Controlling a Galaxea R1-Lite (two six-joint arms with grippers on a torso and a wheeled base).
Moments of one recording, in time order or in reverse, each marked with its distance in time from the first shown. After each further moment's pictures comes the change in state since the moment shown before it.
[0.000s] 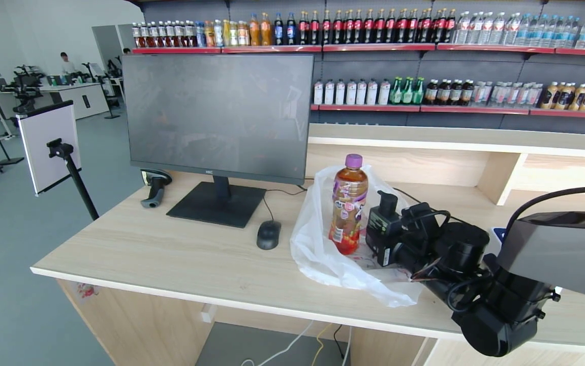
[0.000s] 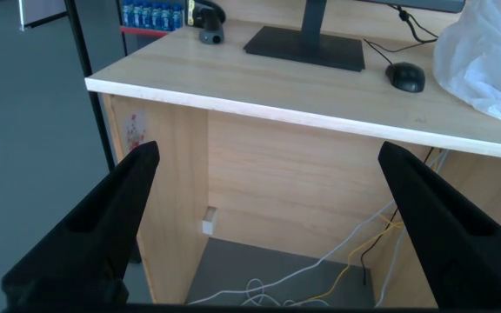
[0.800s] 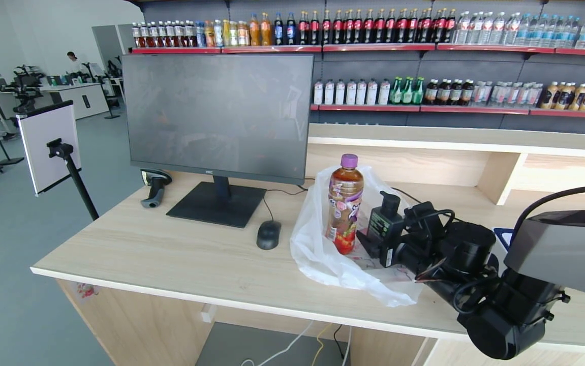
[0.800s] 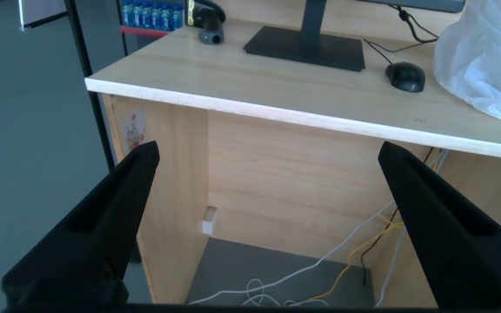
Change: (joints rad) left arm 0.000 0.000 0.000 0.000 0.000 0.000; right arm 0.001 -0.037 0.029 0.001 0.001 -0.004
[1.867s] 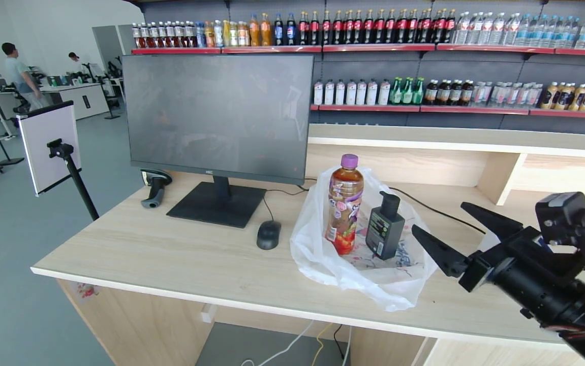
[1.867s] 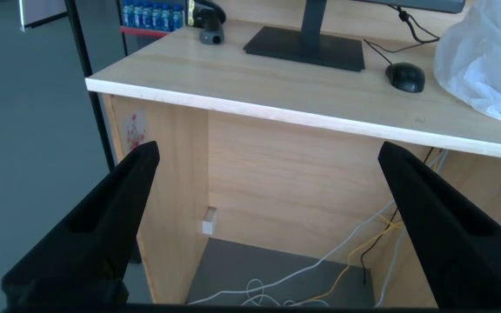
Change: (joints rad) left arm 0.000 0.000 0.000 0.000 0.000 0.000; right arm 0.073 -0.621 0.440 0.000 0.000 -0.011
